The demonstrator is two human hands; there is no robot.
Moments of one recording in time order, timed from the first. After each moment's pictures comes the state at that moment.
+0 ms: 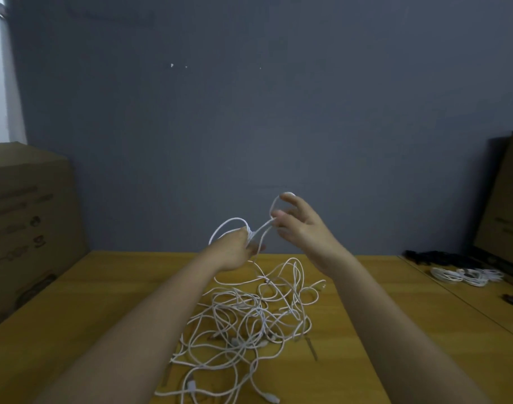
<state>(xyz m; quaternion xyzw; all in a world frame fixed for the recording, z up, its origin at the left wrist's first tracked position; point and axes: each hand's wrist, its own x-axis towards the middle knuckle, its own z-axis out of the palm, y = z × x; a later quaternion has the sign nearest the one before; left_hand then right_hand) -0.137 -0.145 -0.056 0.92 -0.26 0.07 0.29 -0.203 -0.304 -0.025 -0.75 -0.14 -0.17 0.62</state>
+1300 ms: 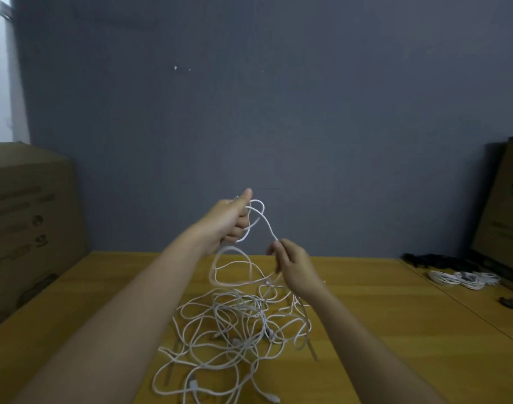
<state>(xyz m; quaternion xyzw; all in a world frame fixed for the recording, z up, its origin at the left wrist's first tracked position) -0.168 -0.131 -0.005 0.71 -0.19 -0.05 0.68 -0.188 -0.297 -0.085 -0.85 -0.10 -0.24 0.47</state>
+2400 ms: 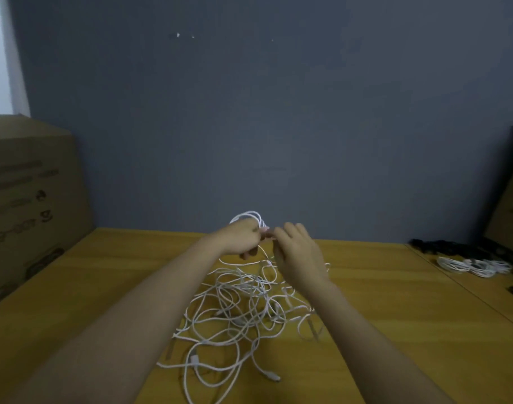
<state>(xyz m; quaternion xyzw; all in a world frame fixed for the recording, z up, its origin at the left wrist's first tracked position) -0.136 -0.151 -0.064 0.92 -0.26 0.00 0.30 -0.188 -0.296 -0.104 -0.87 -0.20 -0.45 0.05</state>
